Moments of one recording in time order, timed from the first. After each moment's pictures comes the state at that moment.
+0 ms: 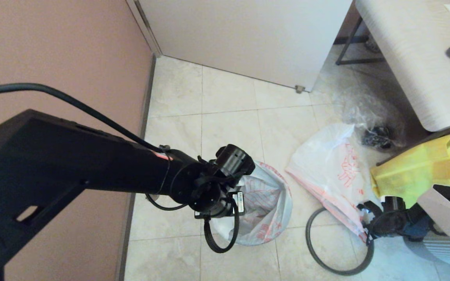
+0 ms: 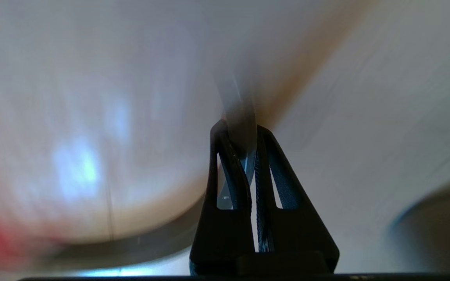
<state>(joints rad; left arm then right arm) -0.76 2.06 -1.38 0.34 0.33 -0.64 -0.30 2.91 -1.59 -0.31 0.06 -0.53</state>
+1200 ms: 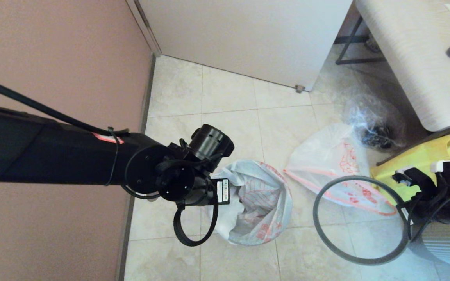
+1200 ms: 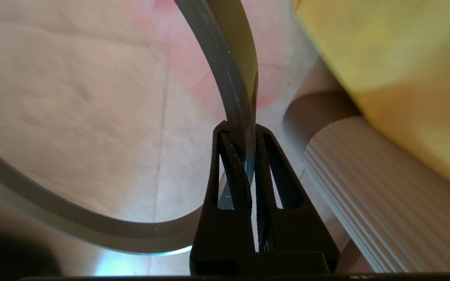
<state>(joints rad) -0.72 1.92 -1.32 0.35 0.33 -0.53 -0.20 1.93 -0.72 -0.47 -0.02 -0.44</state>
